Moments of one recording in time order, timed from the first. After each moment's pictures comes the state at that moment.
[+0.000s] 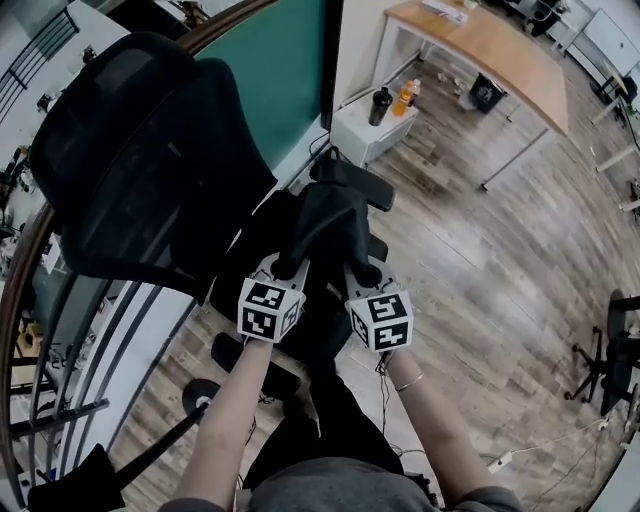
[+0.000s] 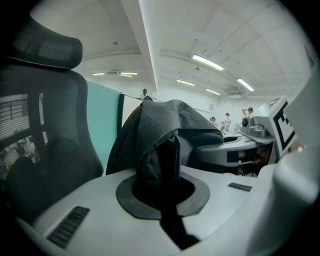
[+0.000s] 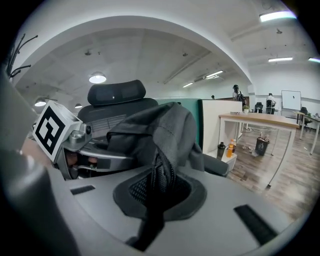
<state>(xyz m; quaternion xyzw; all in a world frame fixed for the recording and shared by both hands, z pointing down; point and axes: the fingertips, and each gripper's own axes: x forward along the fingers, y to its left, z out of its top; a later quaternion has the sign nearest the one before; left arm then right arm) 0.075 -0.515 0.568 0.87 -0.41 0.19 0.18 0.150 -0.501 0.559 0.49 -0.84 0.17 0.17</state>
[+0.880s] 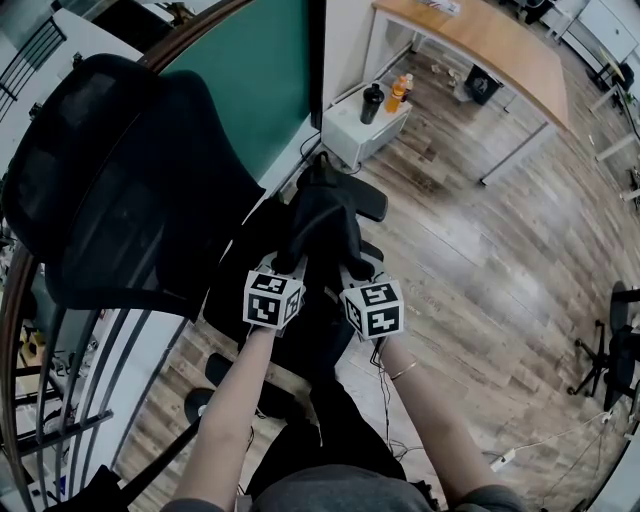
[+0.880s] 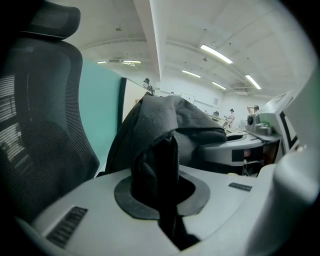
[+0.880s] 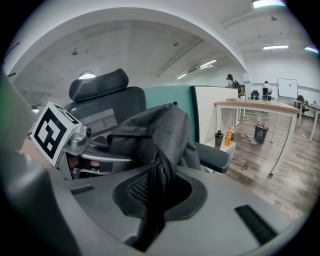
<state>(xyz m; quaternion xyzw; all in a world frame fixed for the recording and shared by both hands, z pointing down) 0.097 -0.572 0.632 0.86 -0.40 0.23 0.22 0.174 -0.556 0.617 0.50 -0.82 0.22 0.18</state>
